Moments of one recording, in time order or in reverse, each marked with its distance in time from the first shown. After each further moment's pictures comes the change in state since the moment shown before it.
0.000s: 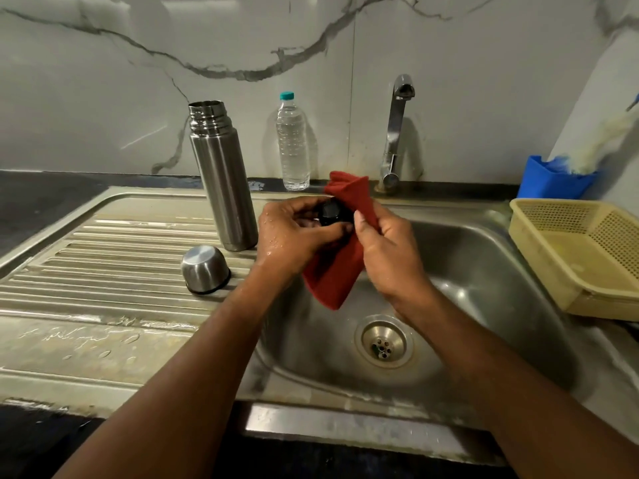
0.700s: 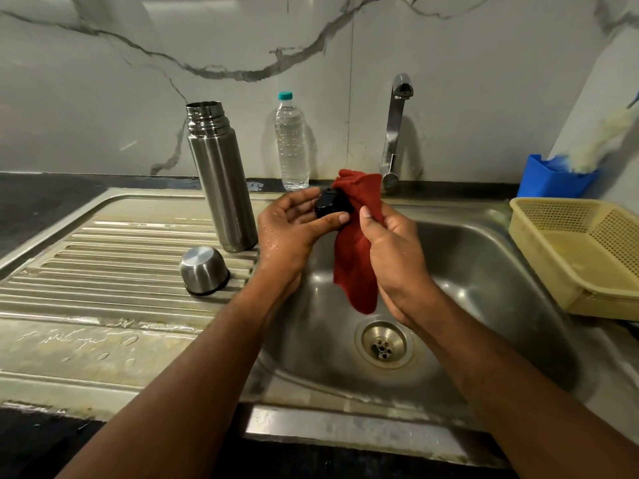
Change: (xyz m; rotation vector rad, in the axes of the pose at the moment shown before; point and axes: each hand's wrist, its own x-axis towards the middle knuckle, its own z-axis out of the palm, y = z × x) left_hand 0.001 -0.004 0.007 -0.385 0.071 -0.092; right_hand -0.001 -0.001 0.003 0.227 0.053 0.135
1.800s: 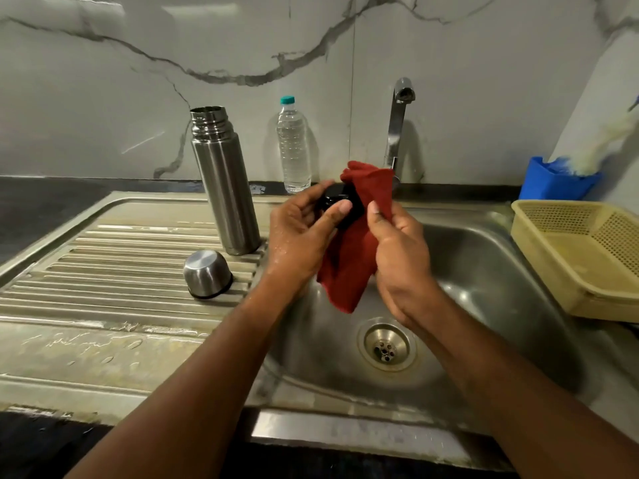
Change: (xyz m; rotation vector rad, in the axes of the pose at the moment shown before) left_hand -0.008 0.009 0.011 0.010 -0.098 0.139; right_hand -0.003 -0.007 0.005 0.136 0.056 -0.010
